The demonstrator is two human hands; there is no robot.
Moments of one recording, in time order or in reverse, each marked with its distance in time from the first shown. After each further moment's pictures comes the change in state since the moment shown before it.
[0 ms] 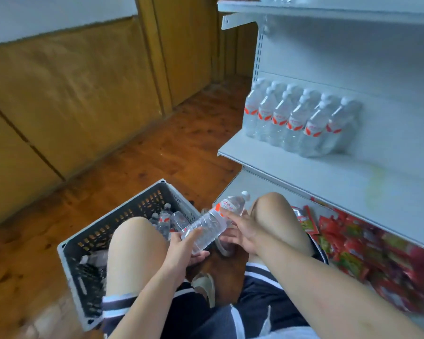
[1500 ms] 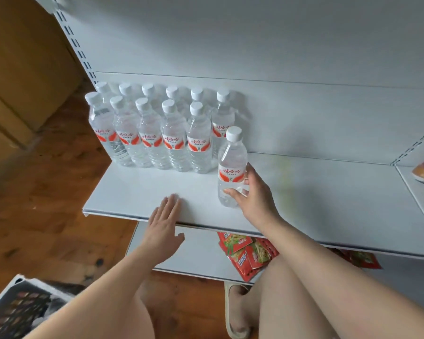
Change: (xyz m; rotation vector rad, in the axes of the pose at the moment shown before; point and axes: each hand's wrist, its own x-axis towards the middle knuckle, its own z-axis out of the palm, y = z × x) left_hand 0.218 0.061 0.291 1.581 -0.494 0.841; right_hand 0.055 -0.160 -0.290 -0.634 0.771 -0.658
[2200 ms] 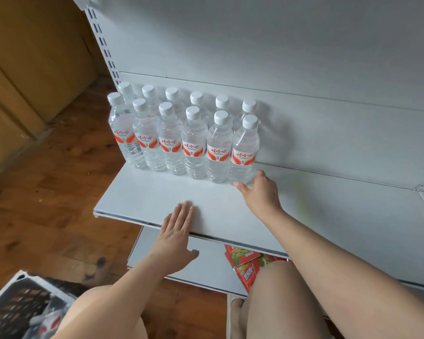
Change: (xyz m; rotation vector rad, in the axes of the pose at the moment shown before) left_hand 0.009 -0.011 0.005 0.047 -0.068 0.018; right_hand 0.061 -0.012 0.030 -0.352 0.007 0.235
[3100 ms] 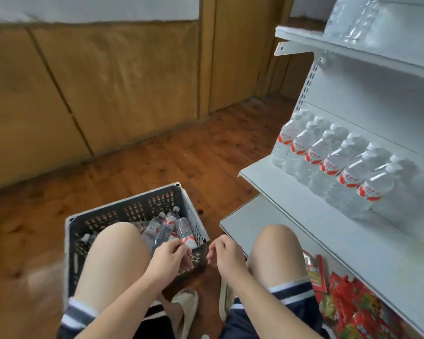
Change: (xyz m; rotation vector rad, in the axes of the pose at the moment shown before) left_hand -0.365 -0.030 0.034 -1.086 0.565 -0.786; right_hand -0.363 -0.097 0.098 0.177 -0.797 -0.295
